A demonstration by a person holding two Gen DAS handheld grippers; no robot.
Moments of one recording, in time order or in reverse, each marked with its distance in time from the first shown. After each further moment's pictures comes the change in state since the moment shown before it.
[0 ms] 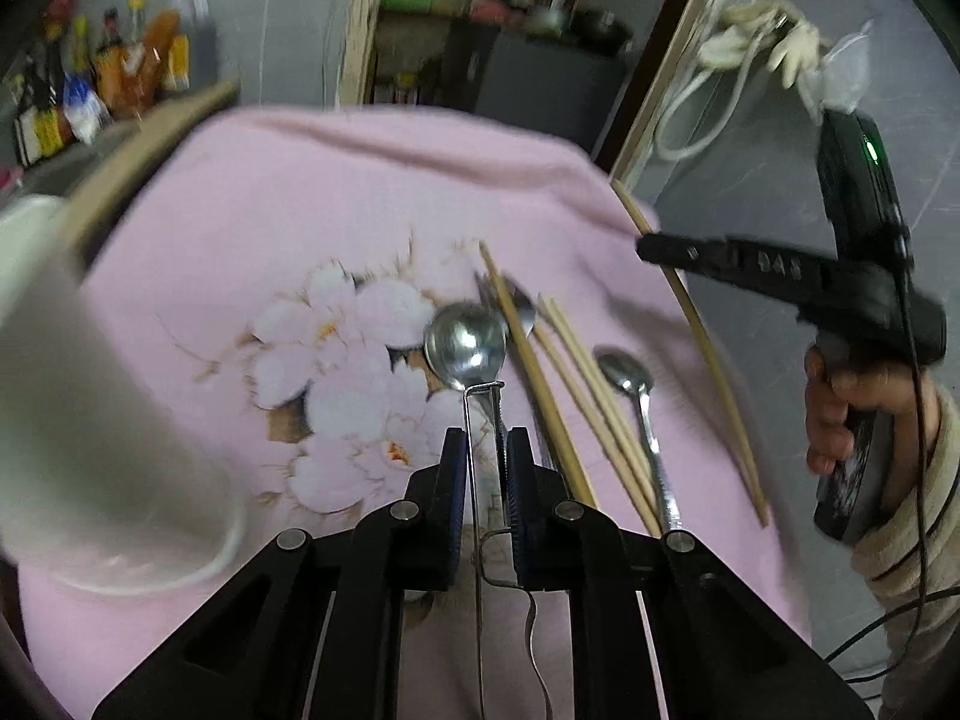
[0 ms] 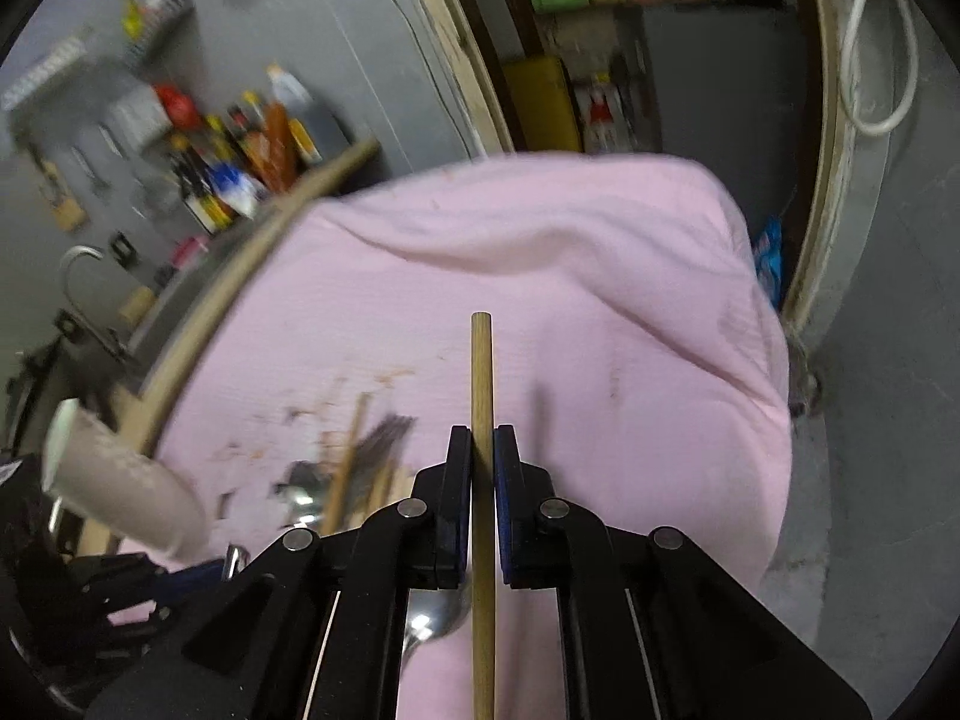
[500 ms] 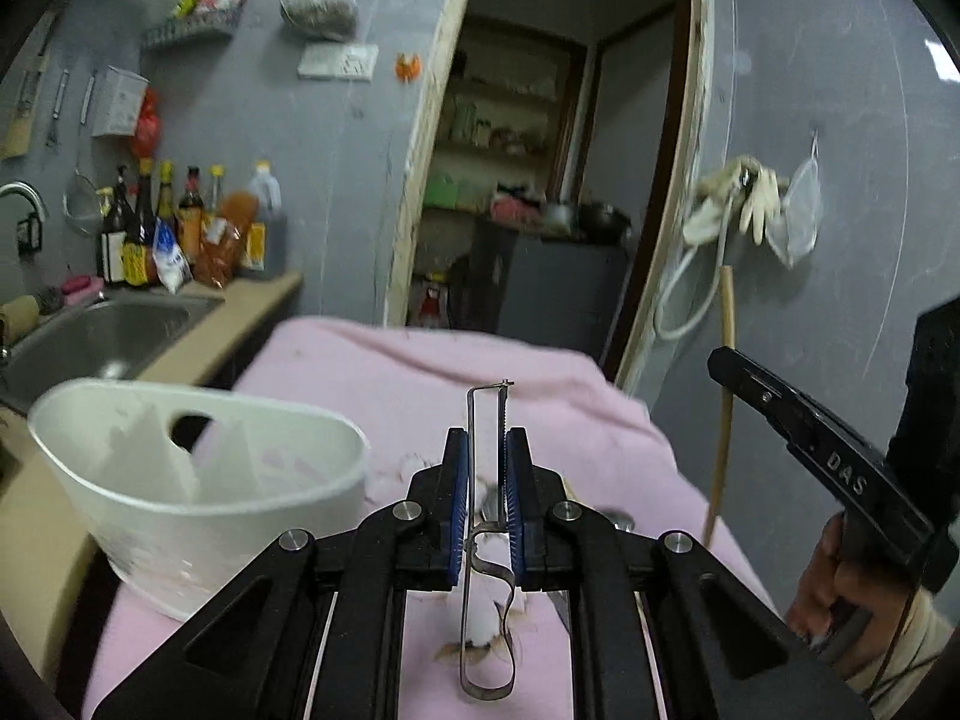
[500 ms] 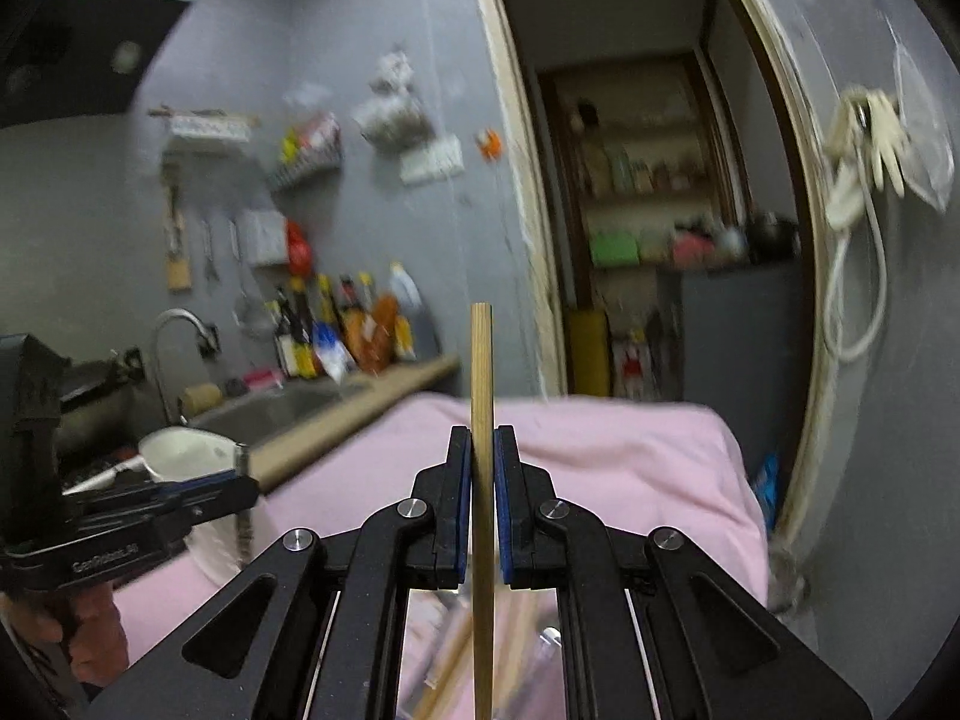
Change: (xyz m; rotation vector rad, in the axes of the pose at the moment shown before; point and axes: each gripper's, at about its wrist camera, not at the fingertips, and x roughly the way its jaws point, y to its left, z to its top) left arm -0.102 -0.007 -0.002 0.016 -0.494 0.083; right arm -0.104 0.099 -0.069 -0.225 -0.616 0.024
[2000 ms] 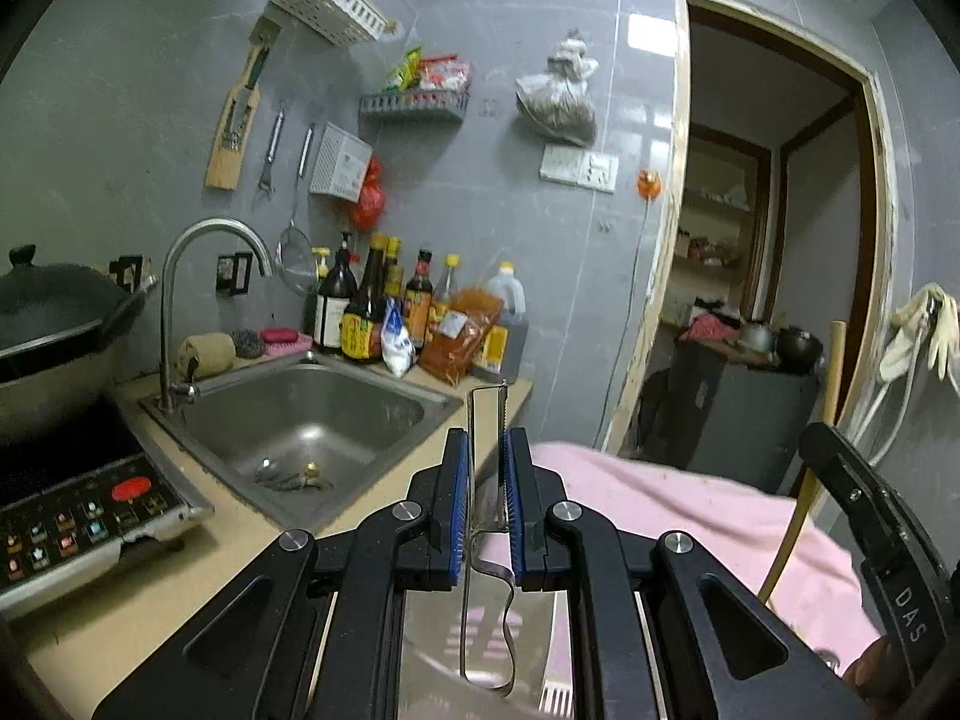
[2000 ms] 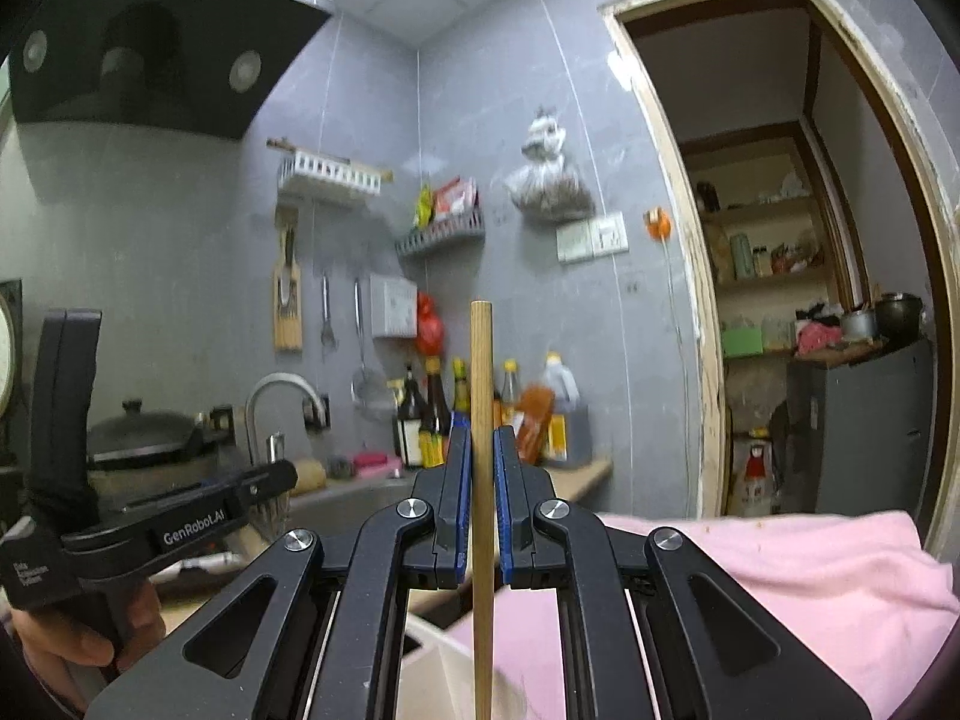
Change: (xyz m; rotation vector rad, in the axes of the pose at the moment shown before) left arm -0.046 0.154 0.033 -0.139 -0.219 0.432; right arm 0.086 0.144 0.012 -0.064 -0.191 0.243
